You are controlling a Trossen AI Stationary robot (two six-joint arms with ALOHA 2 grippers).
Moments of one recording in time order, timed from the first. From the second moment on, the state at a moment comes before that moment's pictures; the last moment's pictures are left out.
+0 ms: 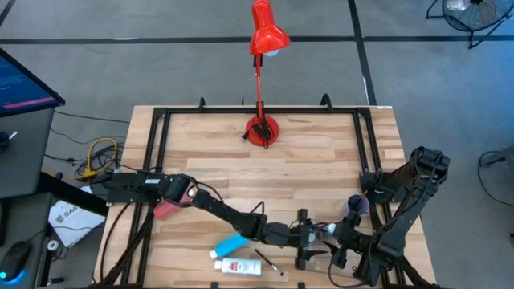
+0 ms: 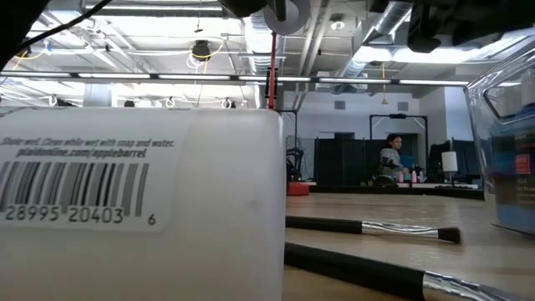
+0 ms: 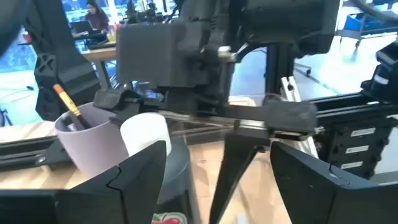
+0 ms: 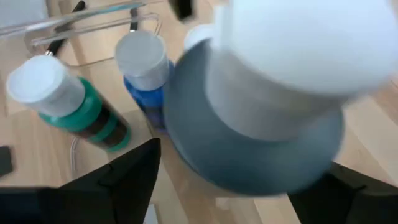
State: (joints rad) left arm -0.40 2.42 1.79 0.54 -0.33 0.08; right arm 1.11 1.64 0.99 -0.89 0.74 1.56
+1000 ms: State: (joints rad) left arm -0.41 2.41 1.79 0.54 -0.34 0.08; right arm 1.10 1.64 0.99 -1.00 0.74 1.57
